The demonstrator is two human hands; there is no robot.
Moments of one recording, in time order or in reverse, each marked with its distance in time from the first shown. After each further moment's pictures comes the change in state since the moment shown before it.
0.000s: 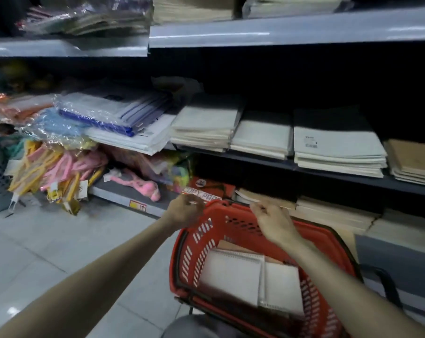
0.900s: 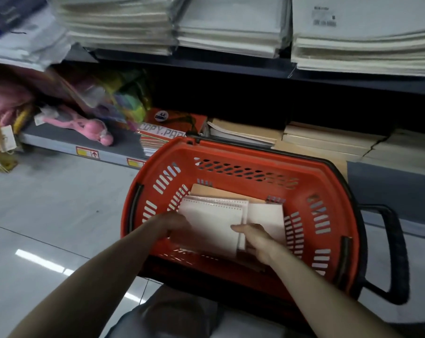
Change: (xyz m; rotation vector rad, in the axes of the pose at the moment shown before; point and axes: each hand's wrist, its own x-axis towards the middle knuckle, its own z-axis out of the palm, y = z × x) left_hand 0.063 -0.172 0.151 0.316 -0.546 -0.550; right_hand 0.002 0.204 0.154 0.601 -0.312 0.862
